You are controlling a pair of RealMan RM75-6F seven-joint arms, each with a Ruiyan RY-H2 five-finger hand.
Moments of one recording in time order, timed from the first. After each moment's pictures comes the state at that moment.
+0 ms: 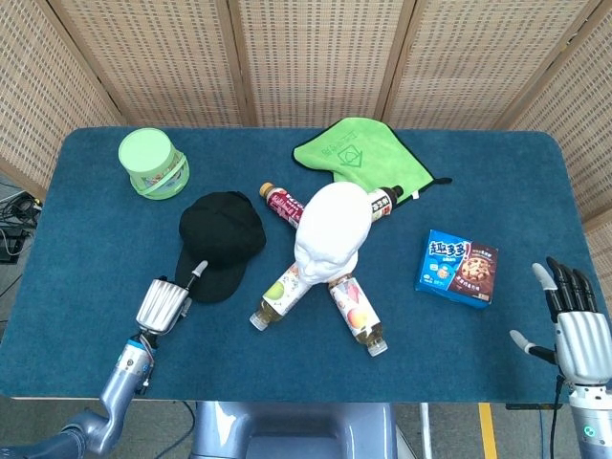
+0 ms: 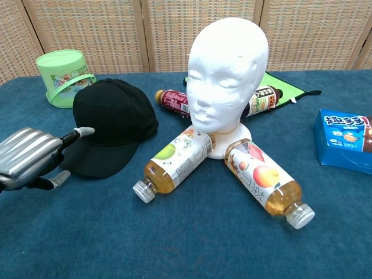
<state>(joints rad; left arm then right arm) -0.41 -1.91 -0.04 -0.77 1.59 1.33 0.24 0.07 -1.21 0.10 -1.47 -1.57 1.61 0.12</state>
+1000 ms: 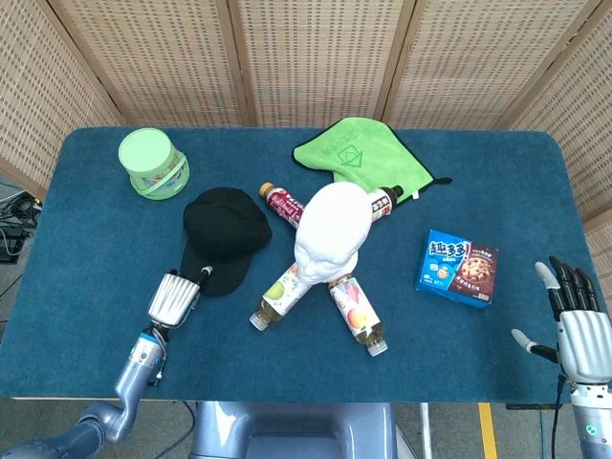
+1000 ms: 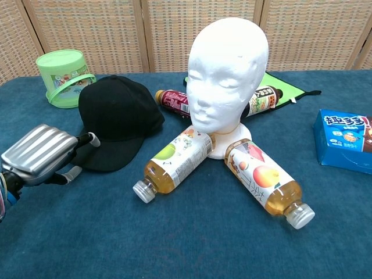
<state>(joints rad) -0.47 -2.03 -0.05 -0.57 1.59 1.34 0.23 0.07 -1.21 0.10 -1.47 -1.56 1.60 0.13</state>
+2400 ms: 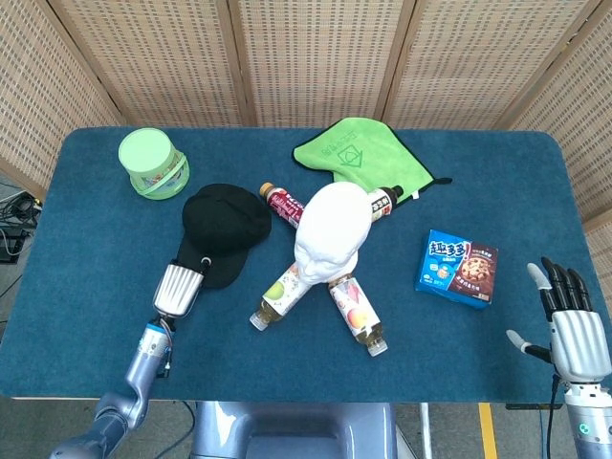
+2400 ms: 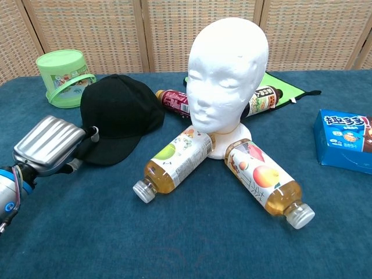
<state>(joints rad) -0.54 -2.23 -0.07 -0.19 1.55 1.36 0.19 0.08 -1.22 0.10 -1.47 -1.57 1.60 0.11</state>
